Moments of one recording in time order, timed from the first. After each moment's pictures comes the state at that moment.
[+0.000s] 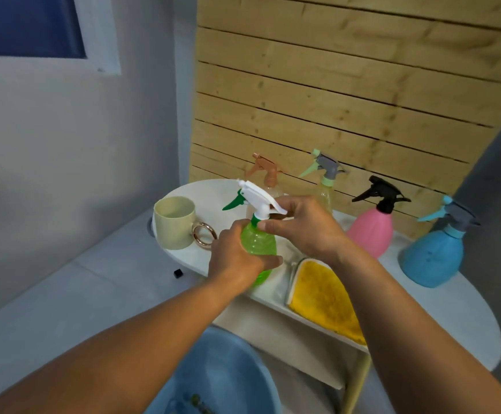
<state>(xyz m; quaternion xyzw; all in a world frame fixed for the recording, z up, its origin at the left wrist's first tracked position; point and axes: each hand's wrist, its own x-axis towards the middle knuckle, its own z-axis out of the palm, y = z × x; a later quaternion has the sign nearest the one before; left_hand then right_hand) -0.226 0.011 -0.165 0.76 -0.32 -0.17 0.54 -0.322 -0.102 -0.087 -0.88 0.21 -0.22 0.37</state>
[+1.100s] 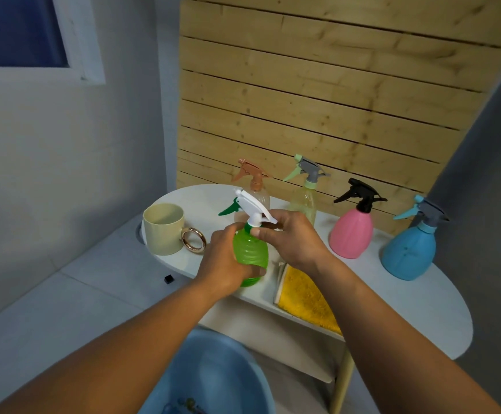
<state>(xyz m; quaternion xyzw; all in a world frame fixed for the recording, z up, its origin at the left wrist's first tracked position) -0.218 0.016 -0.165 0.76 -0.41 -0.17 0.47 -0.328 -0.103 -0.109 -0.84 0.27 -0.24 0.41</state>
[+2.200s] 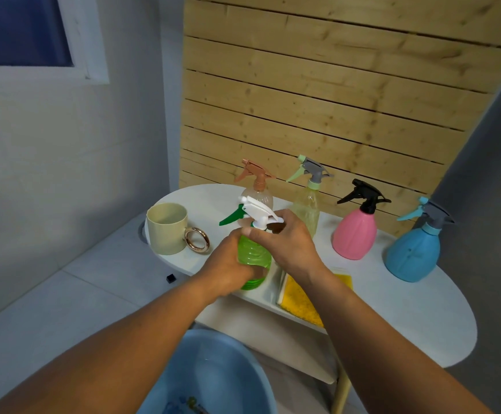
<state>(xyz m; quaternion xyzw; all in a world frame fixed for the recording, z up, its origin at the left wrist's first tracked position) -0.218 0.023 -0.157 0.71 -0.42 -0.29 0.49 -0.323 -0.077 -0.113 -0.78 0.36 -0.29 0.42</state>
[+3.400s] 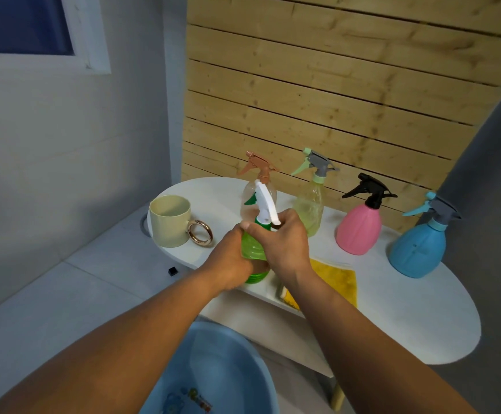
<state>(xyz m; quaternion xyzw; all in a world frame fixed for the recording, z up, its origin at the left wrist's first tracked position) -0.217 0.024 -0.158 0.70 -0.44 -0.28 0.49 -0.309 -0.061 -0.130 -0.73 0.38 -0.37 0.43</state>
